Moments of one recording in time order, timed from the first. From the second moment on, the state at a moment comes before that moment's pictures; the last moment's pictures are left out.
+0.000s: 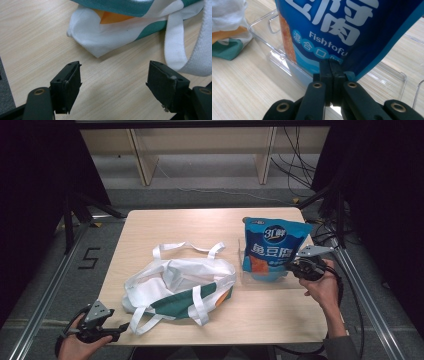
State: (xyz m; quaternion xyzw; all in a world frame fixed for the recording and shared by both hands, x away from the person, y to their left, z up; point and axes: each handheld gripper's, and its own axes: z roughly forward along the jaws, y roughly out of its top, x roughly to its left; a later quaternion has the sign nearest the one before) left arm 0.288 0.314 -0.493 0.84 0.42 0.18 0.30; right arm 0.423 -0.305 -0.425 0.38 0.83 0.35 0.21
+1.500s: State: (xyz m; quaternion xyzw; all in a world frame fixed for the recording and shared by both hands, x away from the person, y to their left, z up) left arm 0.287 0.315 -0.493 0.84 0.41 0.18 0.30; right arm 0.441 -0.316 -0.434 0.40 0.82 0.34 0.24
